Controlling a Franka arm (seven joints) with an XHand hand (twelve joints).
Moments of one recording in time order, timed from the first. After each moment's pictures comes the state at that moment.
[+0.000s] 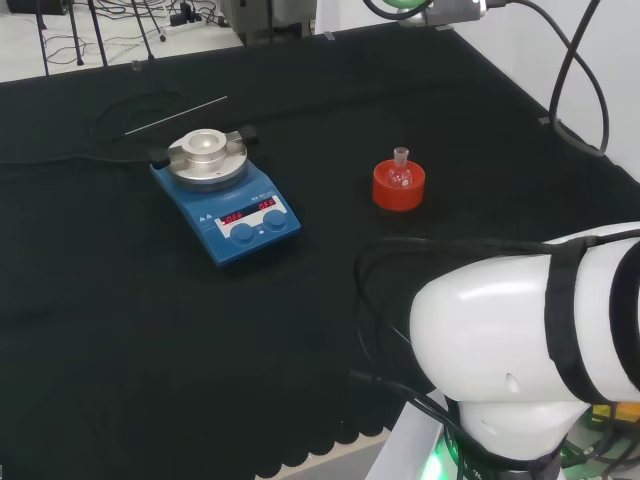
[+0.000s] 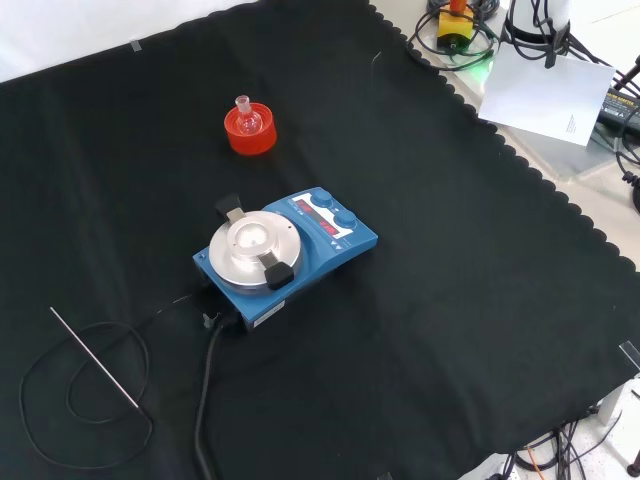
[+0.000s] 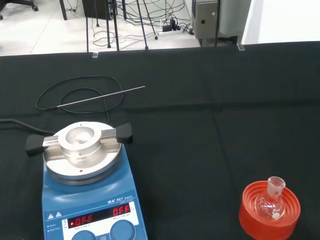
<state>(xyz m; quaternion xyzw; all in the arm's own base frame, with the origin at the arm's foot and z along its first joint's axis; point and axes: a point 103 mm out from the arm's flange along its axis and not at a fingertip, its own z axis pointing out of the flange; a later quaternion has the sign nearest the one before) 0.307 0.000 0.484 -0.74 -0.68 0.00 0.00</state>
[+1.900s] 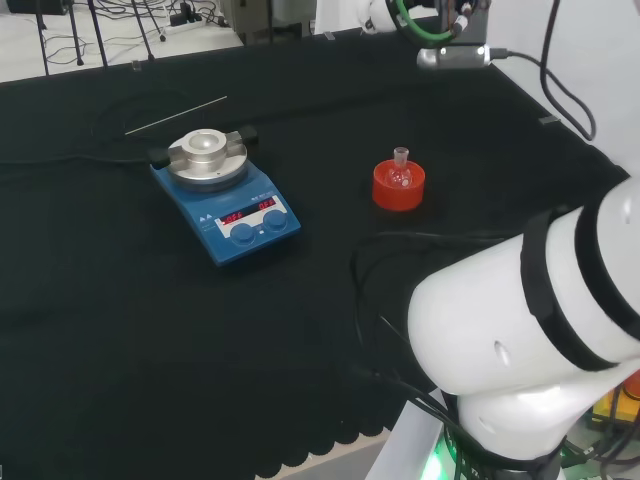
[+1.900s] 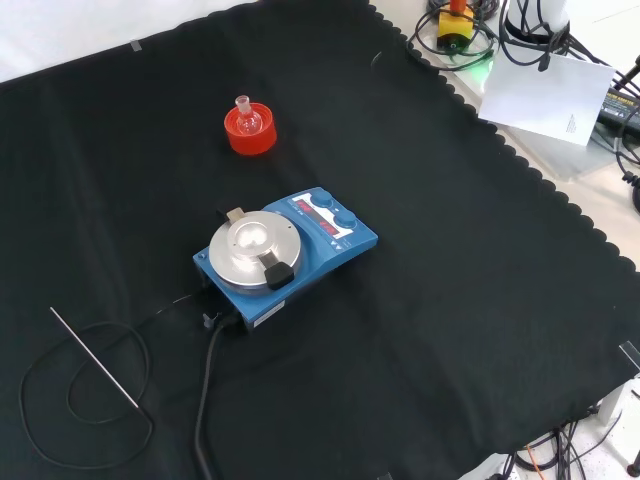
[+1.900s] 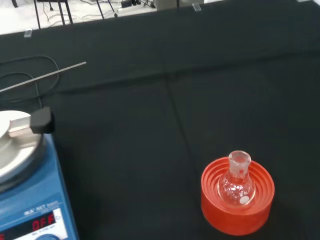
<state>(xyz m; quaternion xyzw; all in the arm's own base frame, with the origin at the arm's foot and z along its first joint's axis) 0.386 -0.084 0.373 -0.78 -0.63 0.01 0.05</state>
